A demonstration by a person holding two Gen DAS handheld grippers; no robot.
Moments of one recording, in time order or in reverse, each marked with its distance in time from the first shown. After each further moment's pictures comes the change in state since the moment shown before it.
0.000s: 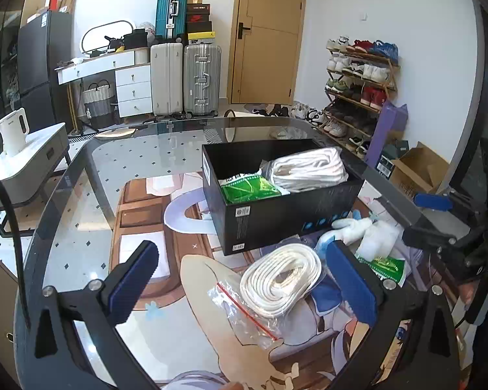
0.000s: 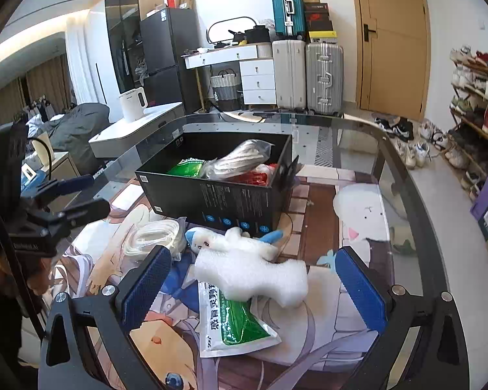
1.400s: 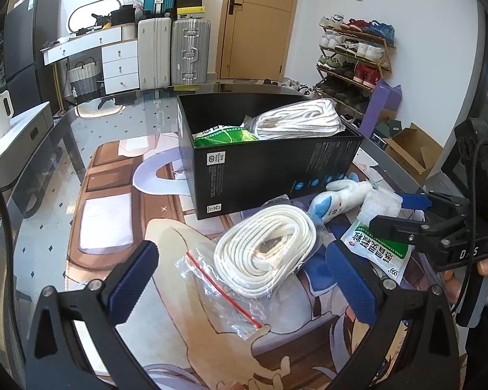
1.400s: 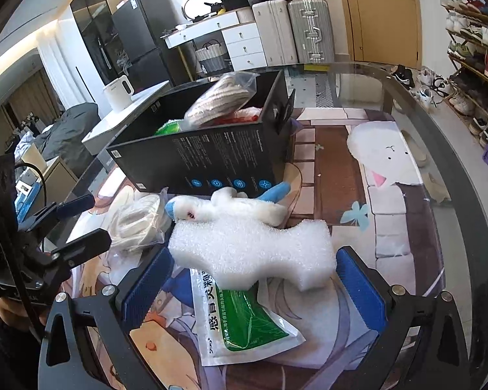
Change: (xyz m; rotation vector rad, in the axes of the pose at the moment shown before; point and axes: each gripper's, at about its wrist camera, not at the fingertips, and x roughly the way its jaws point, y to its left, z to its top) left arm 0.030 -0.010 -0.023 -0.010 0.109 -0.064; right arm 0.055 -0.008 -0.019 0.143 0.164 0.034
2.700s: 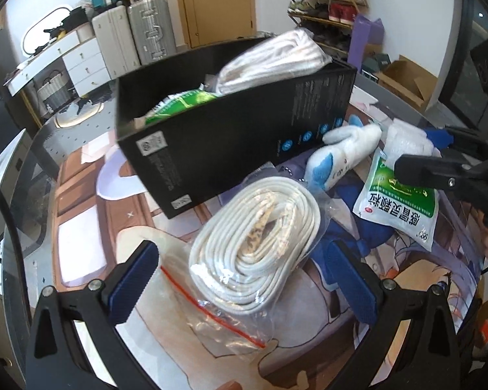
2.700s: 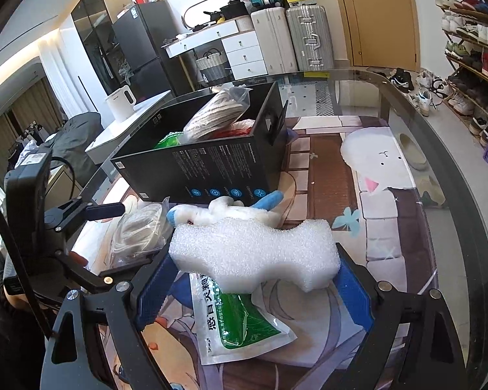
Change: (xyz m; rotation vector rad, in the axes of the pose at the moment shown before) left arm 0.043 -0.026 0.009 0.233 0.204 0.017; right arm -0.011 -0.008 0.000 0.017 -0.047 0.027
